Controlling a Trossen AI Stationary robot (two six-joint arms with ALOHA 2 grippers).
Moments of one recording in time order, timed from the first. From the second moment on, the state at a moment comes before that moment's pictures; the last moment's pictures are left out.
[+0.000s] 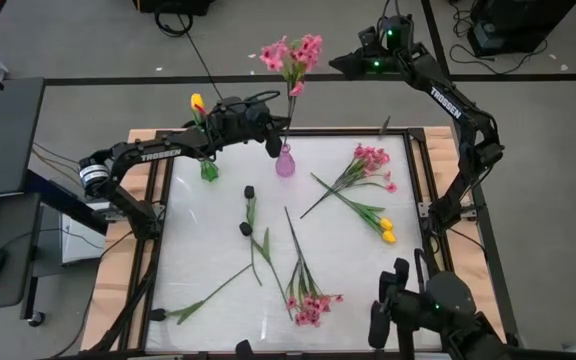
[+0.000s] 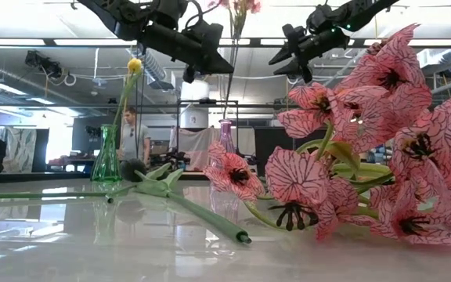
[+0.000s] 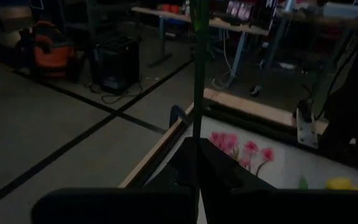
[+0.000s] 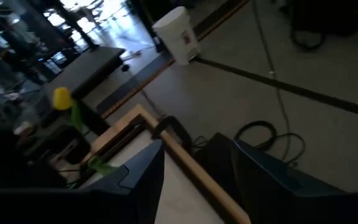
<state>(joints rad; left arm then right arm) 0.52 1.54 1.14 0.22 0.08 -0.07 -1.05 1.71 1.70 -0.38 -0.62 0.27</state>
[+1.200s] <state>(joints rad) 0.53 1.54 1.14 0.25 0.04 -0.04 -1.05 1.71 1.70 -0.38 -0.59 0.27</state>
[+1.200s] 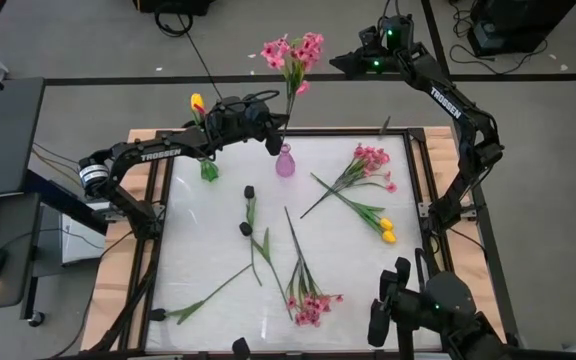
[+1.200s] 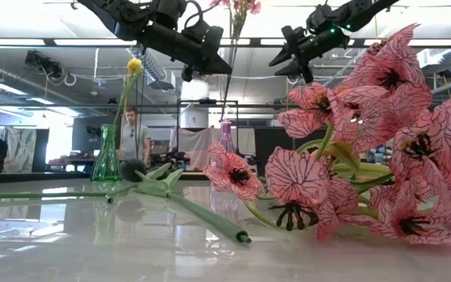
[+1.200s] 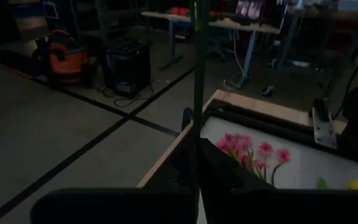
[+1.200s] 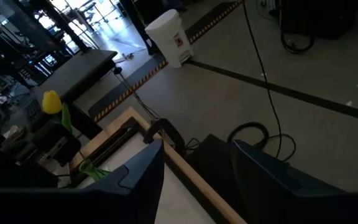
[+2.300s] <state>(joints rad) 0.49 1.54 1.14 0.26 0.04 -0.03 -1.05 1.71 1.70 -0.38 -0.59 0.27</state>
